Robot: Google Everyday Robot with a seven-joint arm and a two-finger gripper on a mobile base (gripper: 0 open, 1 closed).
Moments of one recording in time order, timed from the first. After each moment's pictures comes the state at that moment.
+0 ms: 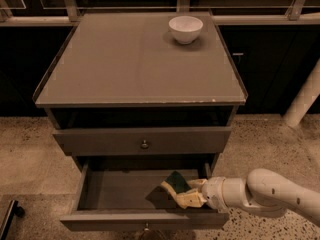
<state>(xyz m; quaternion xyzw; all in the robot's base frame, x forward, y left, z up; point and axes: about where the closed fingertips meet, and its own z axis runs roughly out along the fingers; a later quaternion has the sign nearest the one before) 0.448 -0.104 0.527 -0.32 0.83 0.34 0.31</state>
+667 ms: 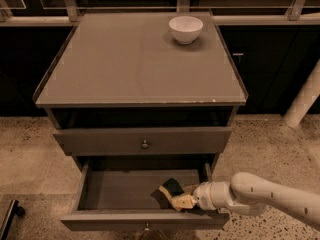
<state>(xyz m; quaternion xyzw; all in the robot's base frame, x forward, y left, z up) 0.472 -0.096 0.435 -0.28 0.85 0.35 0.27</state>
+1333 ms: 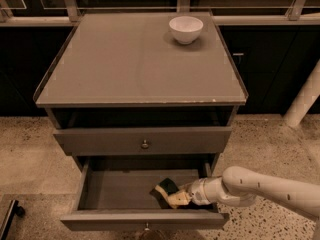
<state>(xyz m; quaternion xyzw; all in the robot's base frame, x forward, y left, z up) 0.490 -0.081 0.408 -0.28 0.86 0.36 0.23</state>
